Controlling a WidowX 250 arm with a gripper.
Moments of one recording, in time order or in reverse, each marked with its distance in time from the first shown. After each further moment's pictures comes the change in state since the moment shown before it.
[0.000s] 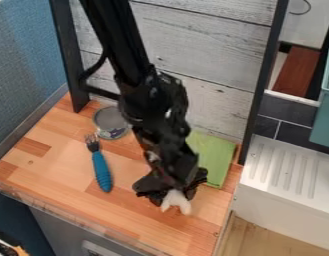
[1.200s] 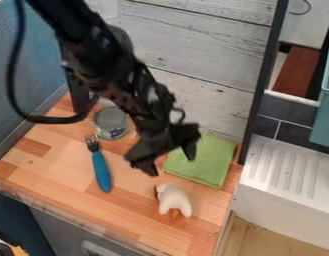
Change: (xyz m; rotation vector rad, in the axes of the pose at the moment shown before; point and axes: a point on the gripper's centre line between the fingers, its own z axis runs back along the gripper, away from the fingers) arm 0.045 -0.001 0.056 -0.130 -0.032 0.185
